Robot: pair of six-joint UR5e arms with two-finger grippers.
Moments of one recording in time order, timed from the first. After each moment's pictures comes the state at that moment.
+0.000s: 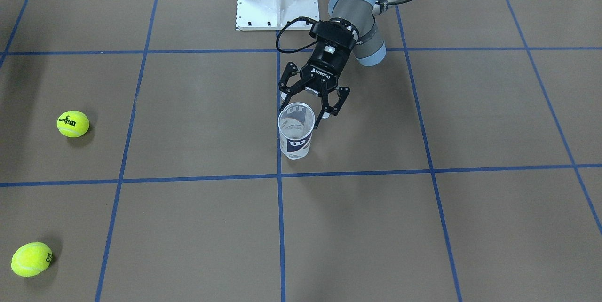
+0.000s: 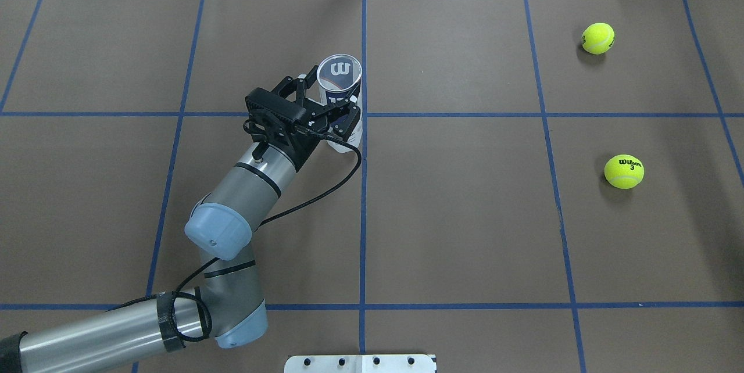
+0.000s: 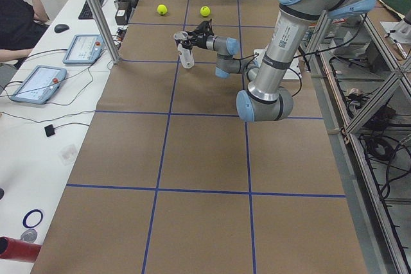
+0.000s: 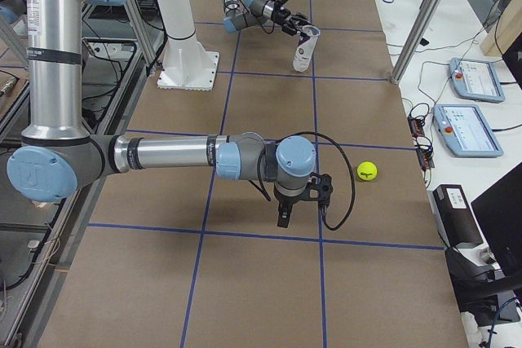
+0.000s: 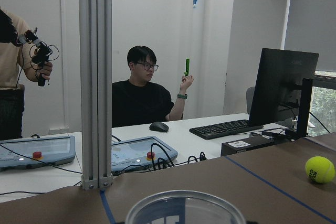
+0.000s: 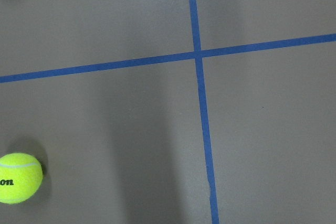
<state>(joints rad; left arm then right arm) -0.37 -2.19 -1.40 -2.99 -0.85 -0.54 1.56 -1.64 1.72 -1.65 2.44 0.13</state>
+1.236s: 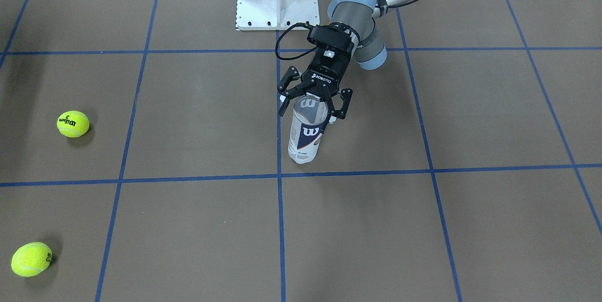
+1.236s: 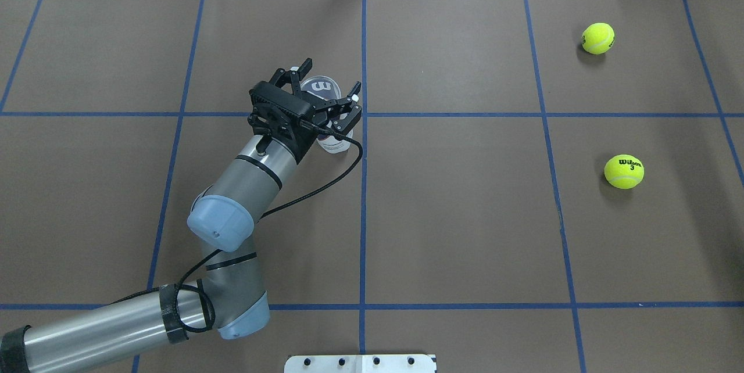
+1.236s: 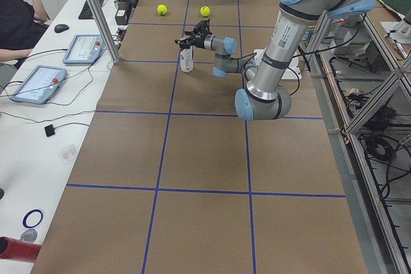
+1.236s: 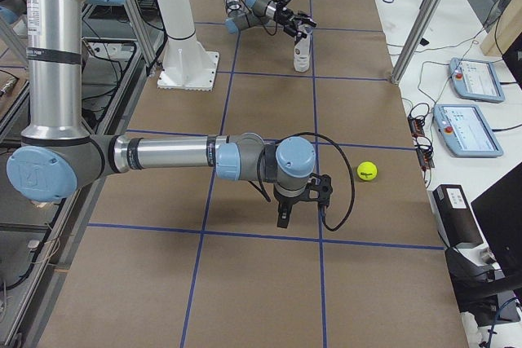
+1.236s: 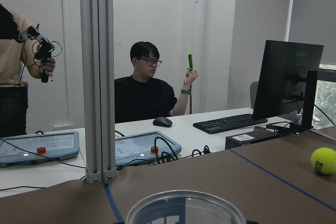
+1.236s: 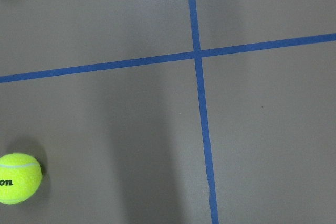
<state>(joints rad) -0.38 -2.21 -1.38 -2.98 -0.85 -0.47 1.56 -1.64 1.72 -1.65 2.44 0.13</state>
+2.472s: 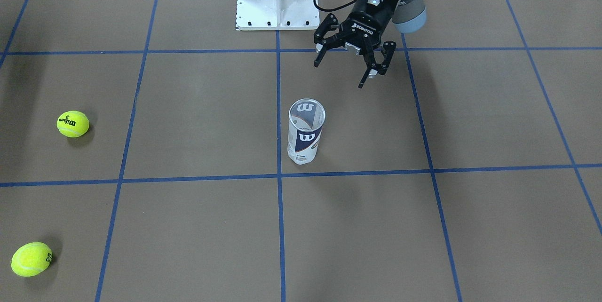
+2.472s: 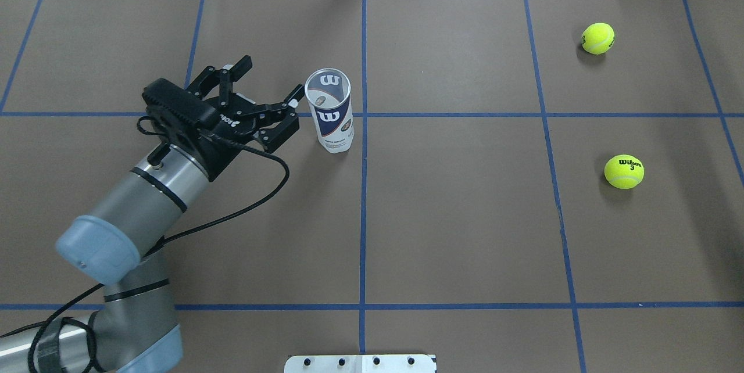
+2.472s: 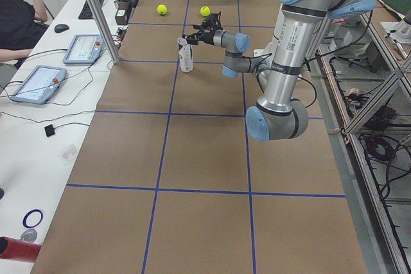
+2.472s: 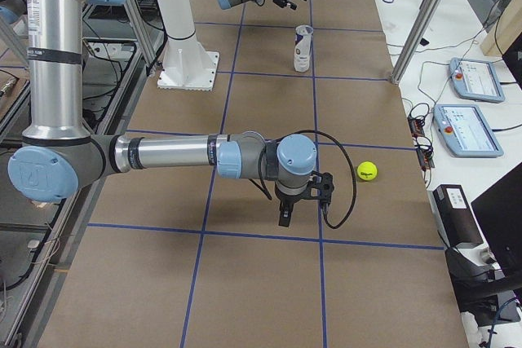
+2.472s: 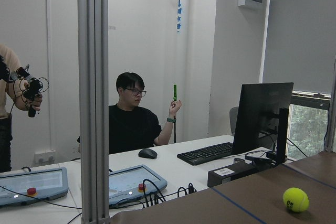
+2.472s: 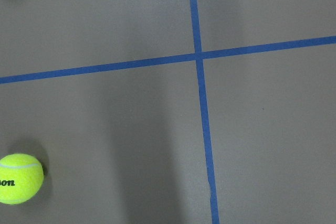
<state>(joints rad) -0.39 -1.89 -1.81 -2.87 -0.91 -0.51 1.56 -1.63 1.73 -1.64 2.43 0.13</state>
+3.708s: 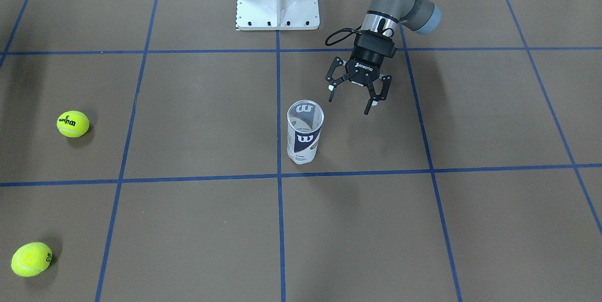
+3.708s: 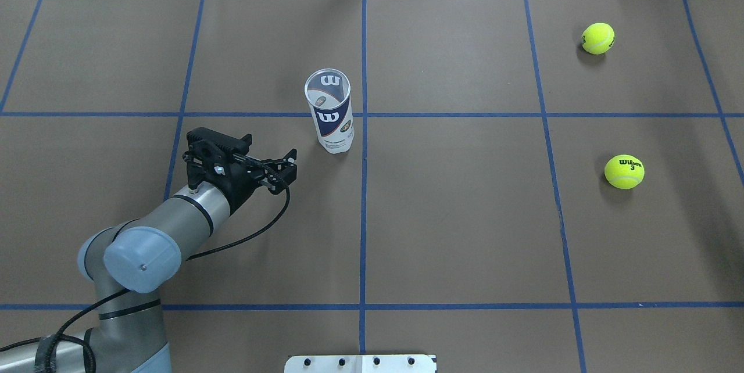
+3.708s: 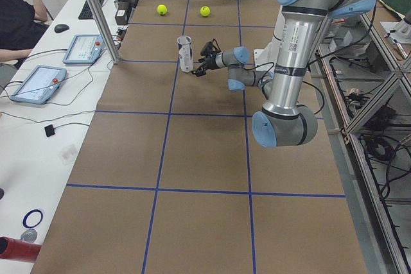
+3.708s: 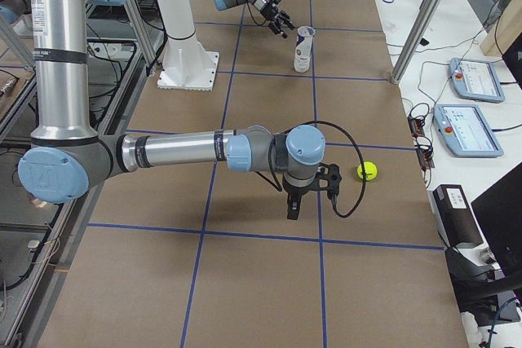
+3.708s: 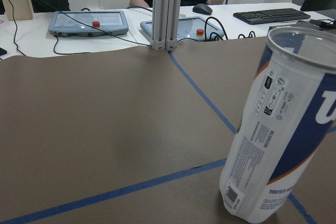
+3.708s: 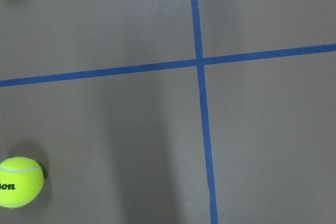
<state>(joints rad) -0.33 -1.88 -1.71 -2.52 -1.03 -0.90 1.54 -1.59 1.72 -1.65 2.43 0.13</state>
